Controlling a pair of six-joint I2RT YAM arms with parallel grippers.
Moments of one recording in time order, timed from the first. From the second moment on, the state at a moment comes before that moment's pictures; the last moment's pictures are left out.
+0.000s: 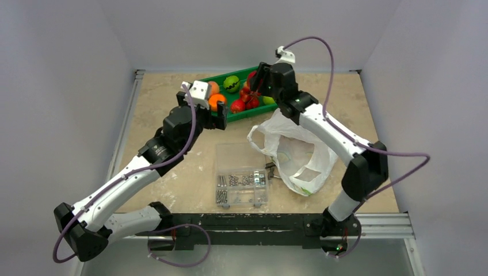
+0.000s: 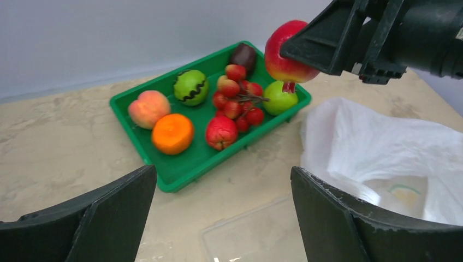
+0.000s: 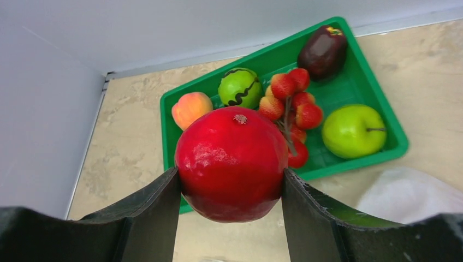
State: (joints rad) left arm -0.73 1.04 1.04 -0.14 -0.36 -0.13; right arm 0.57 1.59 1.46 -0.19 0.29 0.55
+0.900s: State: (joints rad) left arm -0.66 1.03 1.02 -0.14 -0.47 -0.13; right arm 0.68 2.44 2.15 -0.30 0.44 0.49
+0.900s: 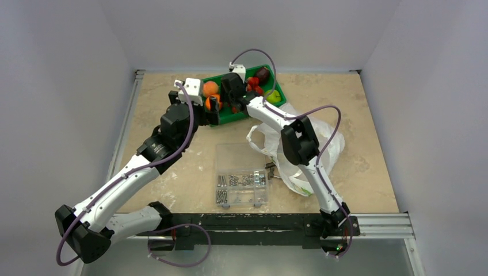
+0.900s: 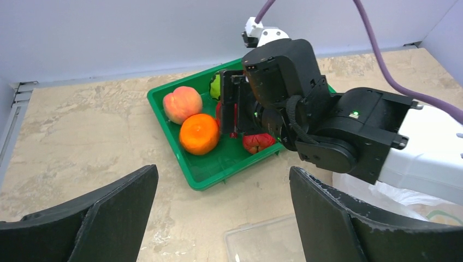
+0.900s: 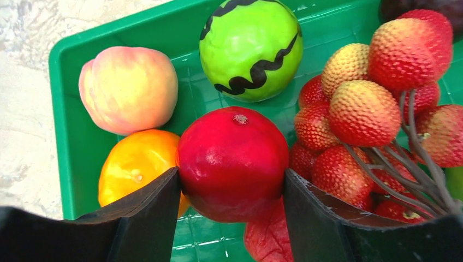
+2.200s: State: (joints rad) left arm -0.68 1.40 1.14 -0.16 0.41 -0.28; right arm 0.69 0.99 1.05 -0.49 0.44 0.51
